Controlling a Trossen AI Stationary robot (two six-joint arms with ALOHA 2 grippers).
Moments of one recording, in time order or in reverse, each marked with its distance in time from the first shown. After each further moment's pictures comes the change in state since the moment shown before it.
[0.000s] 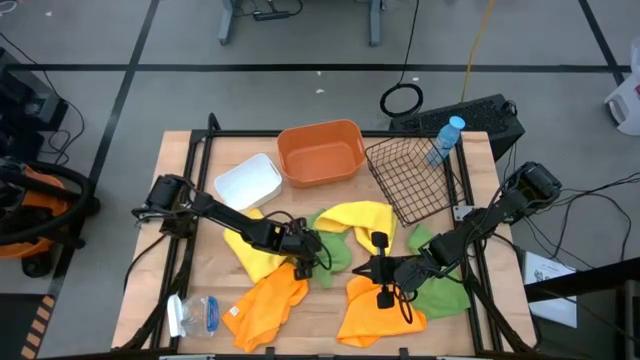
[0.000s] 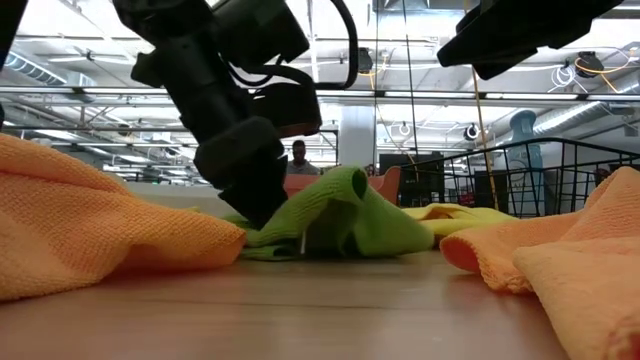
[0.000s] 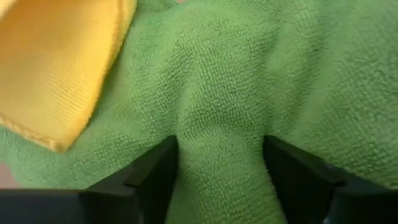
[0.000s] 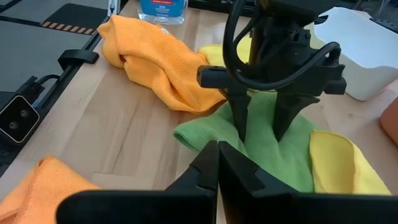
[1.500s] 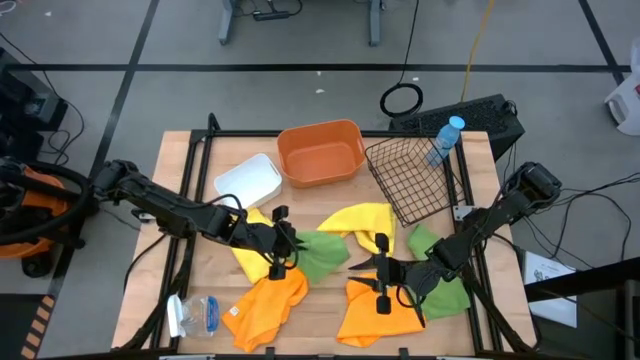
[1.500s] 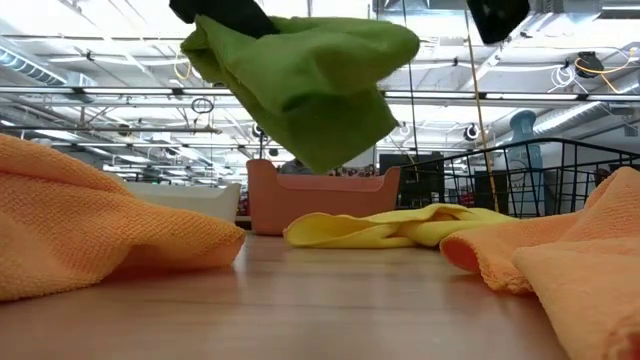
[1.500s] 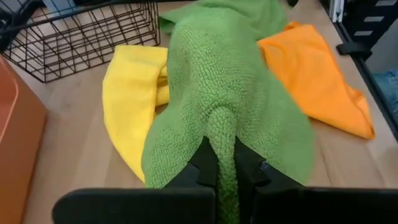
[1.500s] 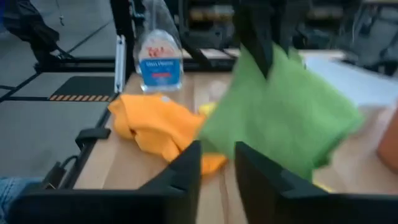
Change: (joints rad) left arm -0.114 -0.526 -0.007 -0.098 -0.107 0.129; right arm 0.054 -0.002 0.020 0.211 0.135 0.026
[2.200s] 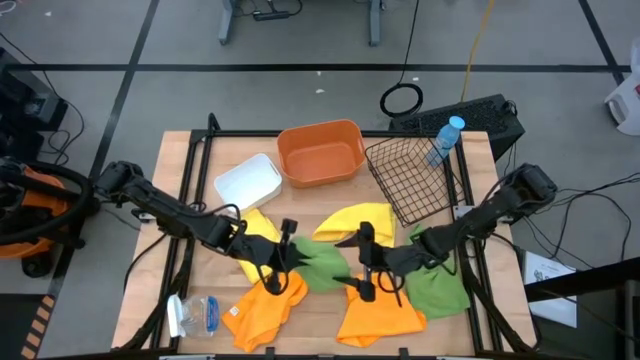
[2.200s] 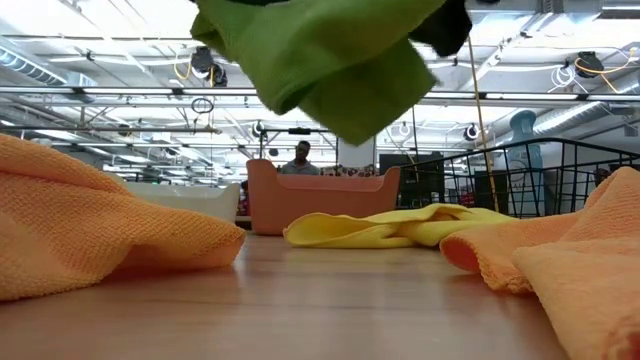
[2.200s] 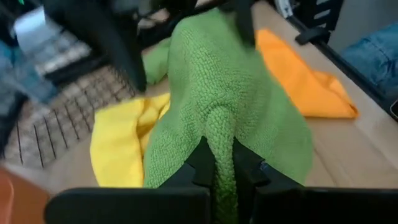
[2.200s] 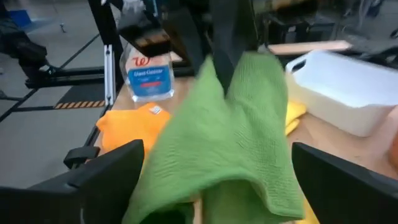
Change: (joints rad) left arm -0.082 0.041 0.000 0.156 0.001 0.349; right arm -0.155 0.053 0.066 -0.004 -0.178 0.037
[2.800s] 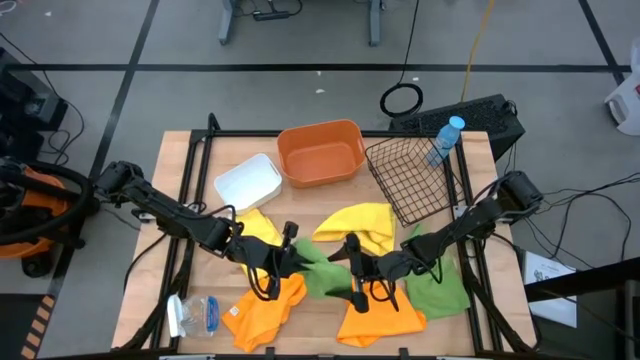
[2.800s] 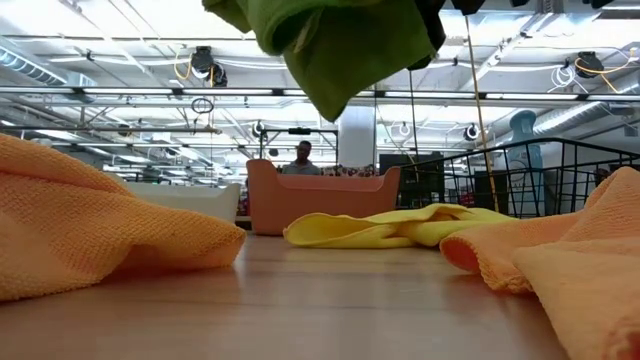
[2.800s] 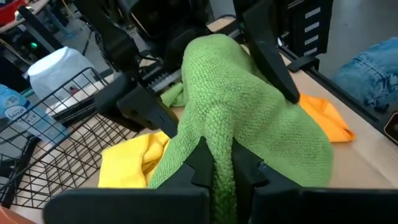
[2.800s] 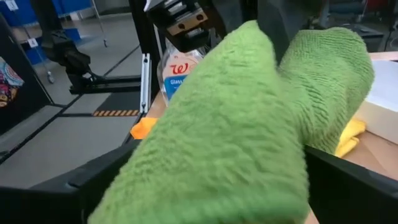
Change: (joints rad) left arm -0.019 -0.001 0.000 0.104 -0.003 0.087; right arm -0.004 0.149 0.000 0.263 -0.115 -0.043
